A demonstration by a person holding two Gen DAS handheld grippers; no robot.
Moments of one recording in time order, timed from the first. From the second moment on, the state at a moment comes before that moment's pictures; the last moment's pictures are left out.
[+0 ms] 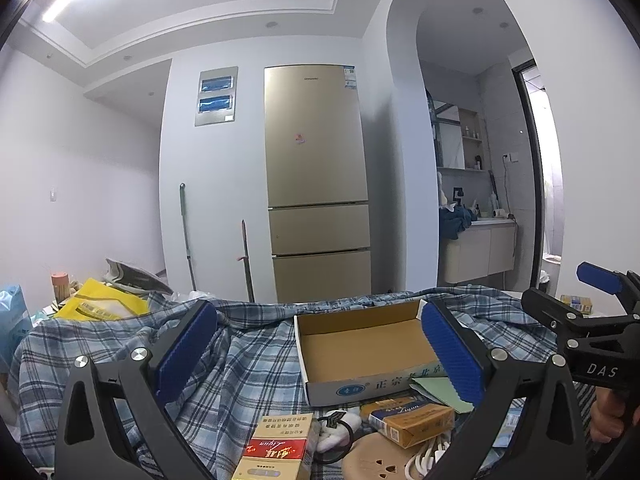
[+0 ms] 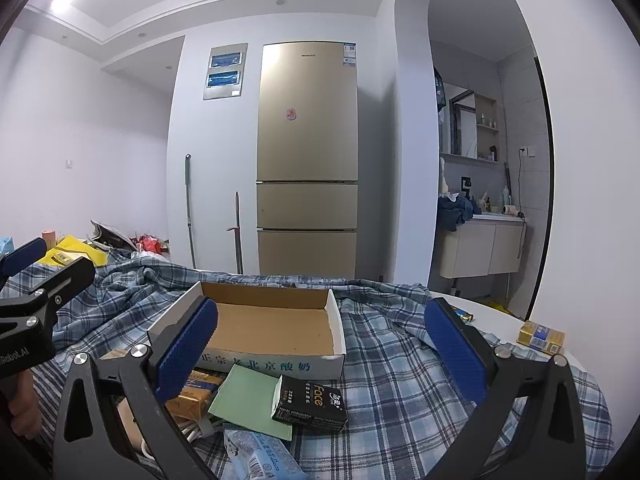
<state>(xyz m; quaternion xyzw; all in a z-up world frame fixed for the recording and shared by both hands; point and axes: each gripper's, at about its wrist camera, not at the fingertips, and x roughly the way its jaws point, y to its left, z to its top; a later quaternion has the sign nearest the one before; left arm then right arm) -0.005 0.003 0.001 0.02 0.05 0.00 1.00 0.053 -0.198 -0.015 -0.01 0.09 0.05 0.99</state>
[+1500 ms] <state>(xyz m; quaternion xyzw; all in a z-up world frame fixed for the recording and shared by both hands) 0.000 -0.003 -0.001 0.04 0.07 0.00 1.00 0.056 -0.196 -0.017 -0.02 0.10 0.05 0.99</state>
